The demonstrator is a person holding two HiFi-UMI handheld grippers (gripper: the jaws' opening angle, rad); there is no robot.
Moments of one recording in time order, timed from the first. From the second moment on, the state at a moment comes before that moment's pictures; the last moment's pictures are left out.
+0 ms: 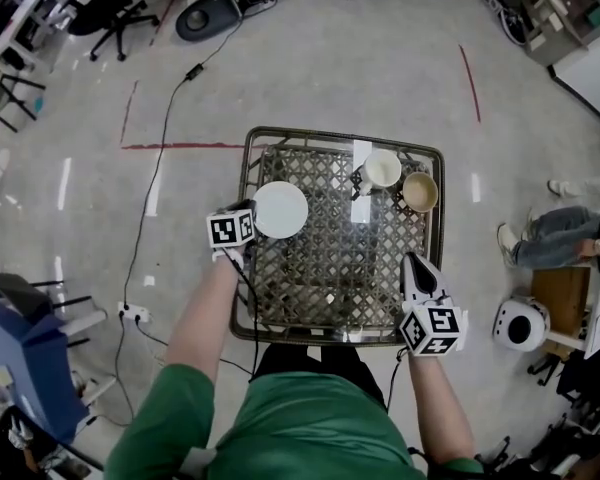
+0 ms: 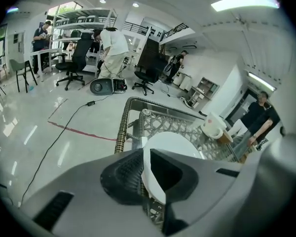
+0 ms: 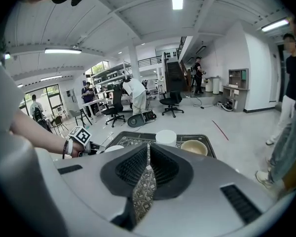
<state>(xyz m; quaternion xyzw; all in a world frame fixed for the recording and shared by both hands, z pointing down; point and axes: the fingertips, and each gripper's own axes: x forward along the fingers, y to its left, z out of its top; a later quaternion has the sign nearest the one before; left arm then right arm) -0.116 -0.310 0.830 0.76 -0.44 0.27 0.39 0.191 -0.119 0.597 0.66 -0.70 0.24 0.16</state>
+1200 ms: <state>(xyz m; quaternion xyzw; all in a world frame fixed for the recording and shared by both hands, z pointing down) -0.075 -0.213 0.506 0.86 -0.48 0.09 0.12 0.169 -0.160 0.476 0.62 -0.77 0.11 0.08</state>
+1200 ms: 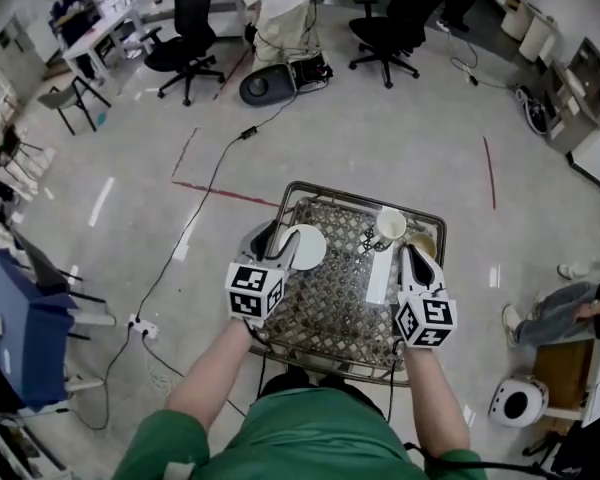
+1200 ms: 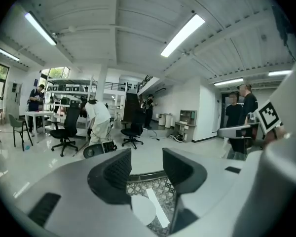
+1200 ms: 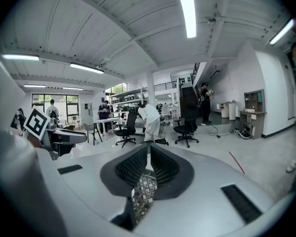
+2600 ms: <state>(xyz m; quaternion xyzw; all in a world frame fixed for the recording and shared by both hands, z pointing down) -0.040 -0.166 0.383 0.85 -0.52 0.03 0.00 0.178 -0.151 0.348 0.58 -0.81 -0.02 0.00</state>
